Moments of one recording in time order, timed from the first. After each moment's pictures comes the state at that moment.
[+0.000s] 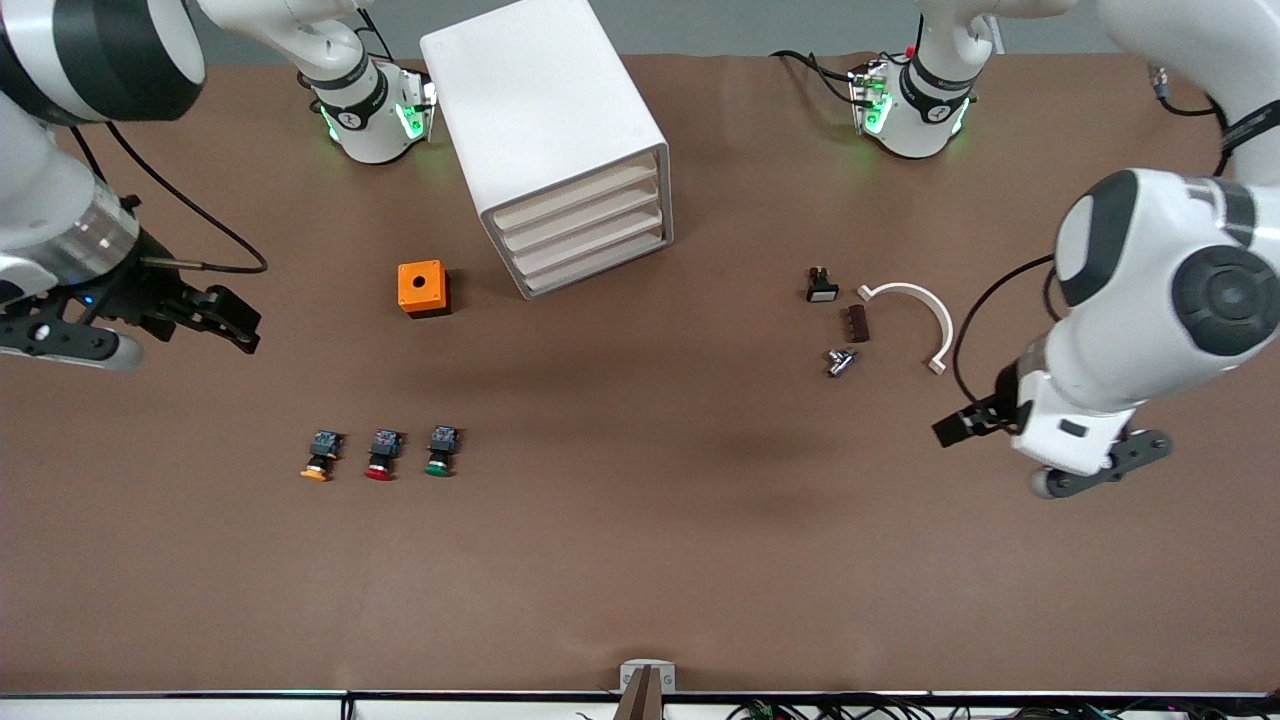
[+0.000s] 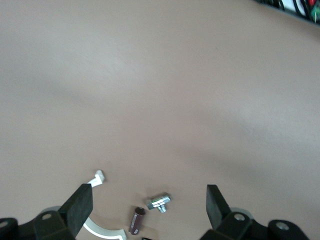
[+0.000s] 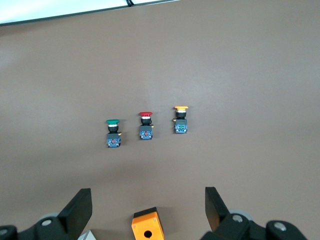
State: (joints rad) left arm -0.10 0.44 -0.13 -1.29 0.08 1.73 -0.58; right arm 0.25 0.10 -0.11 -1.51 -0.04 1.70 0.31
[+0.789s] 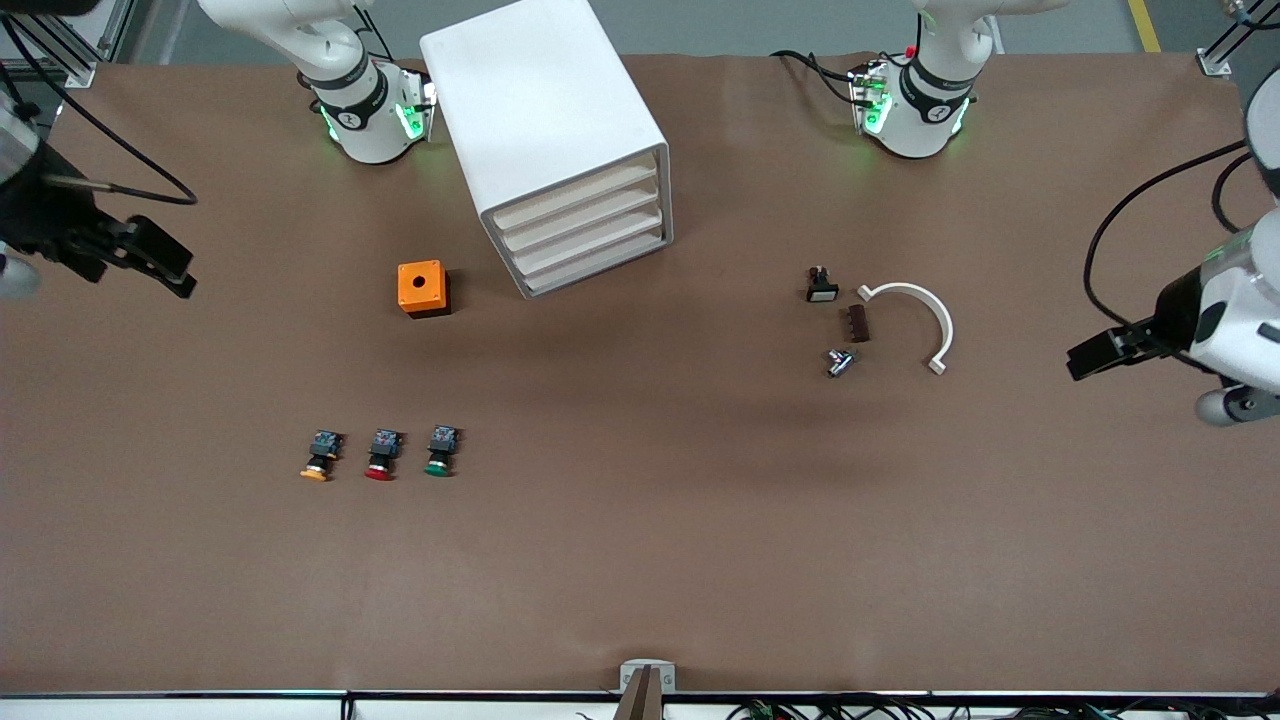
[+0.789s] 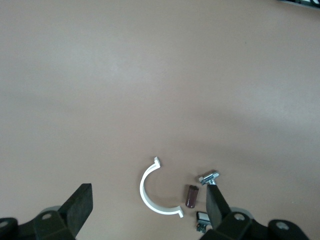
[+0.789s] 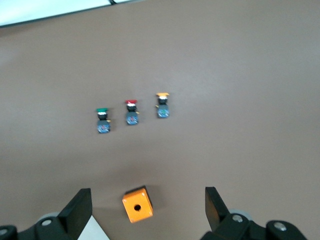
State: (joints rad) left arm 0.02 0.24 -0.13 -1.34 0.08 1.56 -0.32; right arm 0.18 0.00 -0.11 -1.47 -0.04 1.53 0.29
